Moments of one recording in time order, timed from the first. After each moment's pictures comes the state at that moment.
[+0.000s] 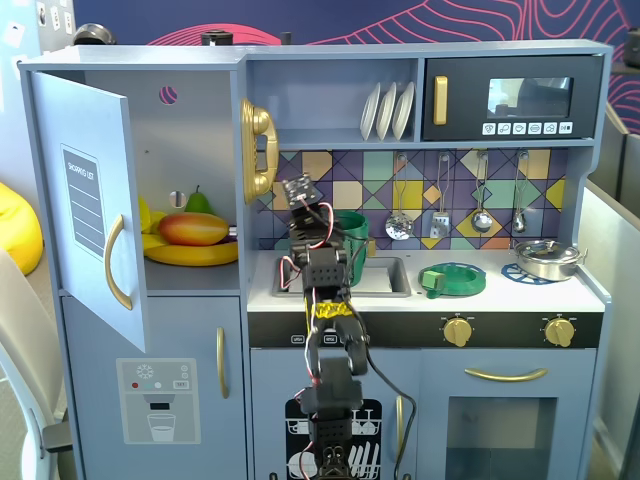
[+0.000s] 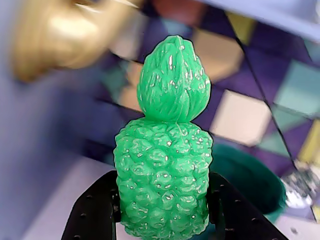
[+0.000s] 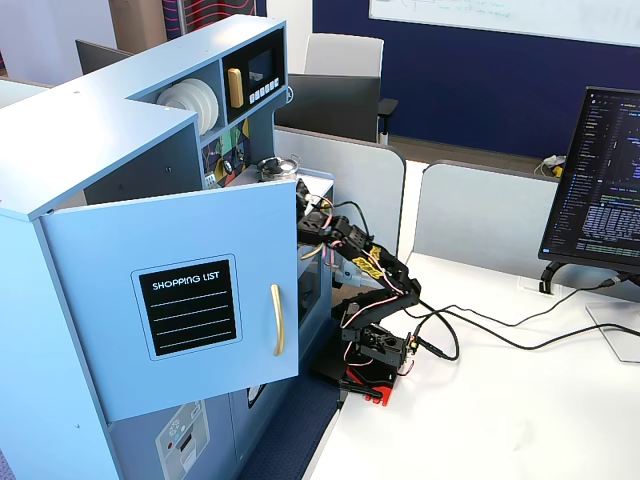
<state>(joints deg) -7.0 139.8 104.0 26.8 -108.4</state>
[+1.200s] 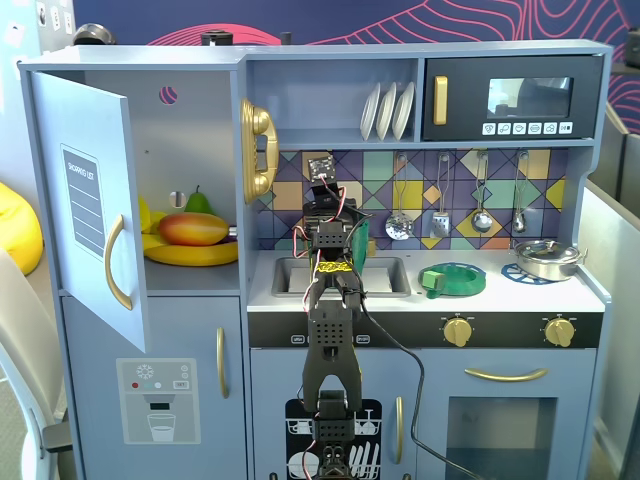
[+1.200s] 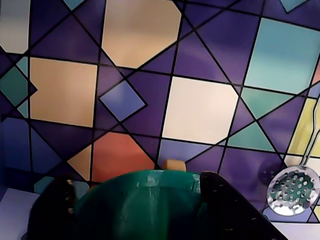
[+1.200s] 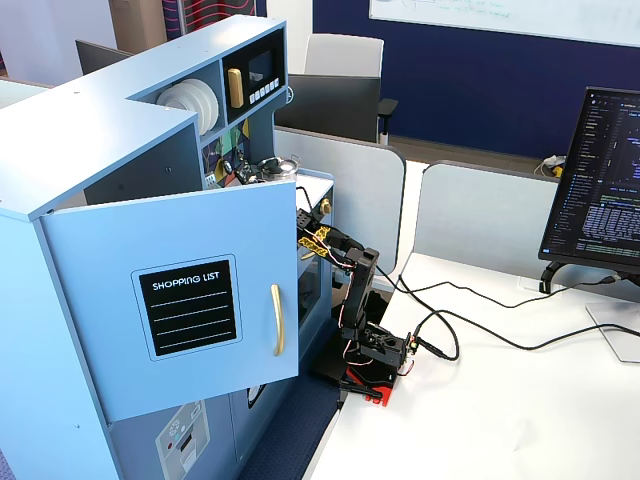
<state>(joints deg) -0.4 99.3 74.8 17.8 -102.7</state>
